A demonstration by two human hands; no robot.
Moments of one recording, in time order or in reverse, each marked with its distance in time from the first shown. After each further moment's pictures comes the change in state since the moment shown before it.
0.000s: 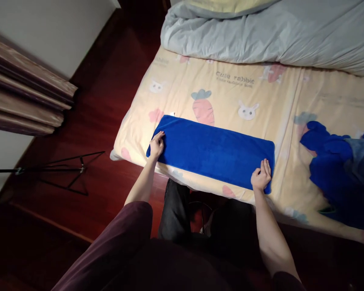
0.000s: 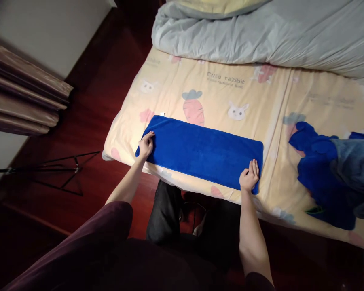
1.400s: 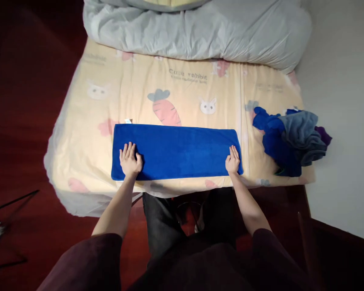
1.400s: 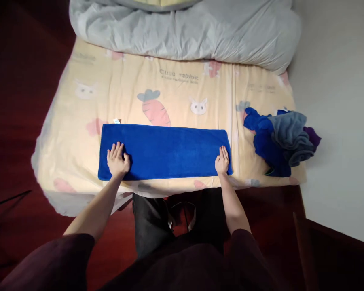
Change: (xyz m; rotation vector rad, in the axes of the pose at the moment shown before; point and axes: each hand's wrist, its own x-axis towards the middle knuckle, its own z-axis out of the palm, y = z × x) left_hand -0.017 0.045 0.016 0.061 -0.040 0.002; right_hand 0.004 -0.024 -0.016 -0.041 -0.178 0.147
